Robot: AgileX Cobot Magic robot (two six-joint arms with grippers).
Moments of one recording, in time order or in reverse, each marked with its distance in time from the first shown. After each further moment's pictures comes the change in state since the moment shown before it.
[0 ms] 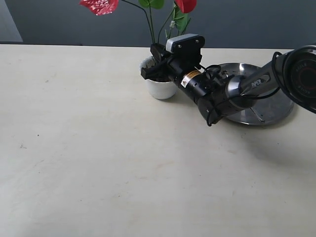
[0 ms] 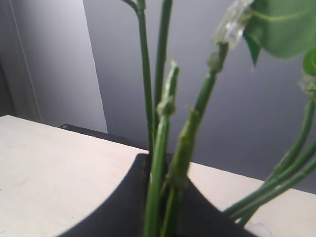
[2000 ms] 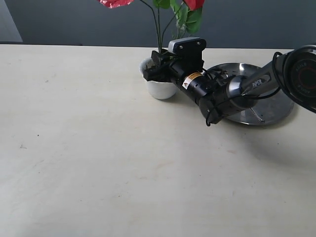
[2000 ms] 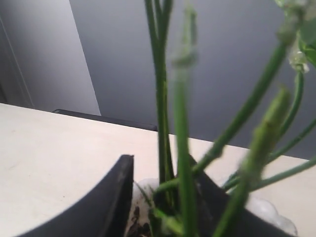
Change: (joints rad) left arm 0.000 0.000 0.000 0.000 0.000 0.000; right arm -0.003 -0.006 0.000 0.018 0.076 0.041
